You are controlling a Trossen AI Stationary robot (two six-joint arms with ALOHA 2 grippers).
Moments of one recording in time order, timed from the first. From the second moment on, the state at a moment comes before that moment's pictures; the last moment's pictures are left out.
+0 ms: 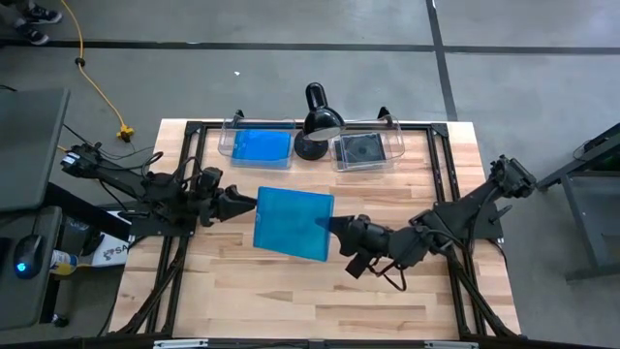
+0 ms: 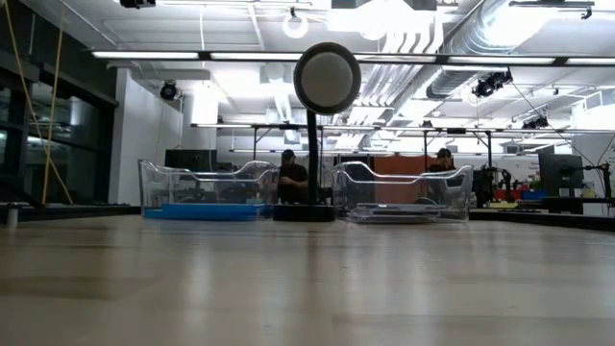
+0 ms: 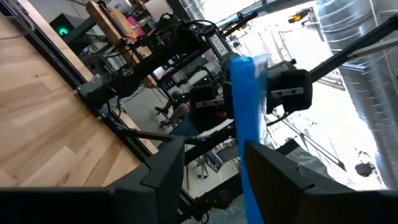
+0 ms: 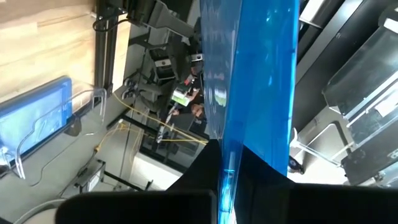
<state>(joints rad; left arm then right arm) -0.39 0.70 0.60 0.29 -0.35 -0.93 0.55 1.55 1.49 -0.09 0.88 -1.83</state>
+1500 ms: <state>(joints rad) -0.39 0.77 0.60 0.39 -0.23 -0.77 0.40 1.57 1.49 -0.04 0.71 -1.68</state>
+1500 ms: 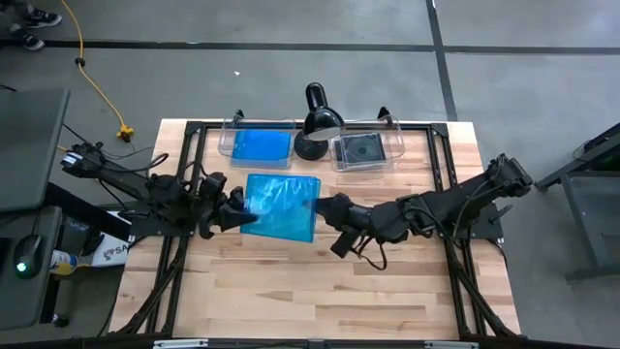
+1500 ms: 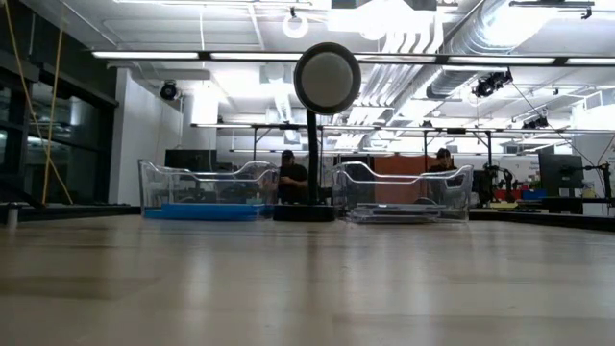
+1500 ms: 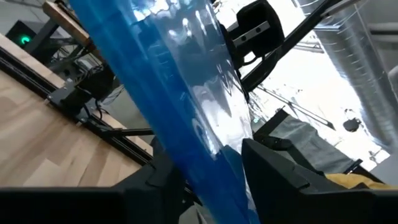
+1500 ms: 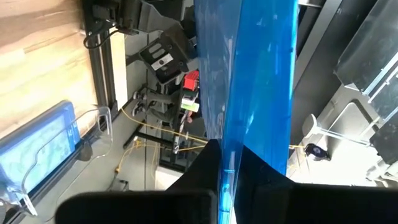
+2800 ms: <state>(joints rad) -0.39 0.77 0.59 0.39 -0.27 -0.54 0.41 1.52 1.50 0.32 1.19 -1.62</state>
